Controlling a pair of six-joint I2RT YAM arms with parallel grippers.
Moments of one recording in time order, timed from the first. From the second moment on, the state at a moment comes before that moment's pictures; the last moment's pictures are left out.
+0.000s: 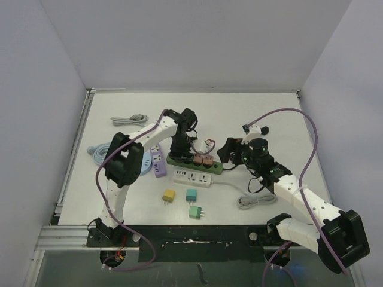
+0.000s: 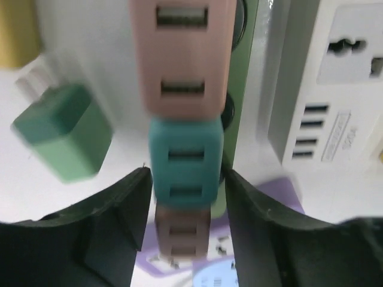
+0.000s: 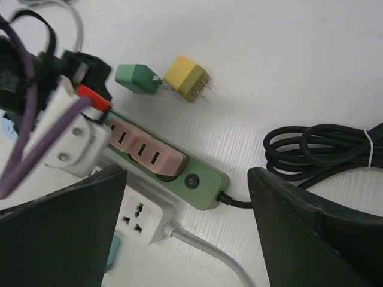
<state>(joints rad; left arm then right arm) -0.65 2.12 1.73 -1.11 0.16 1.13 0.45 1.07 0.58 0.01 -0.05 0.41</state>
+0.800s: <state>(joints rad) -0.53 1.52 1.35 -0.54 0.15 0.64 0.44 0.97 0.60 -0.13 -0.06 0.44</state>
